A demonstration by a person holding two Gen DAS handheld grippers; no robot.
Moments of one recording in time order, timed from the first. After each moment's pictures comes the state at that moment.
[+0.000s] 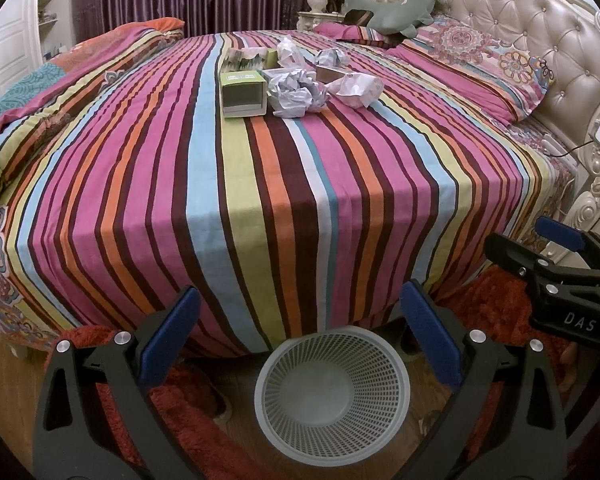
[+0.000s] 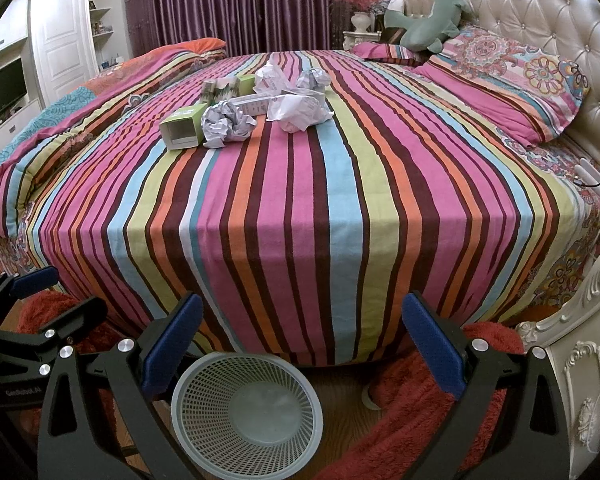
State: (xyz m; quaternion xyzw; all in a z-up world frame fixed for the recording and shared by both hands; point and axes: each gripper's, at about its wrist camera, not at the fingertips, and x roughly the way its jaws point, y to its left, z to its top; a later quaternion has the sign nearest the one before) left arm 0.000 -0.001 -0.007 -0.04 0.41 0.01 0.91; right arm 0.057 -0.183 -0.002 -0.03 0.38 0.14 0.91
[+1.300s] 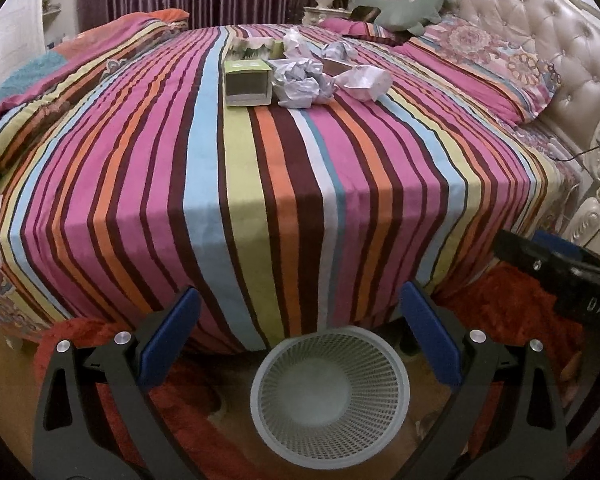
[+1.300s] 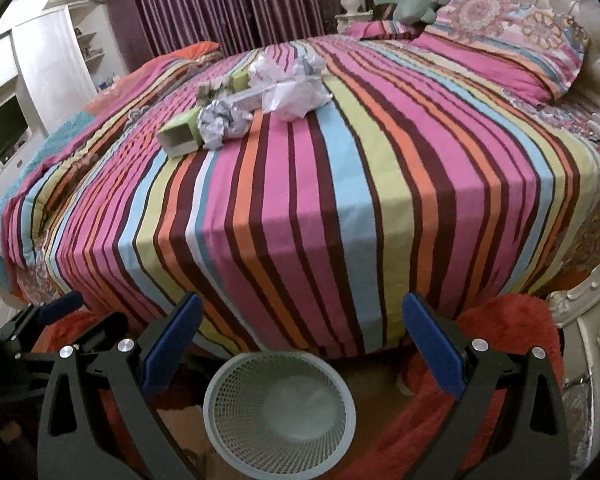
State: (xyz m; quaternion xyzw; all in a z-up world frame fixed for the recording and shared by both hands) left arm 0.007 0.004 -0.018 -0.06 0.42 0.02 0.91; right arm 0.071 -0.193 -0.013 0.04 0.41 0.16 0.90
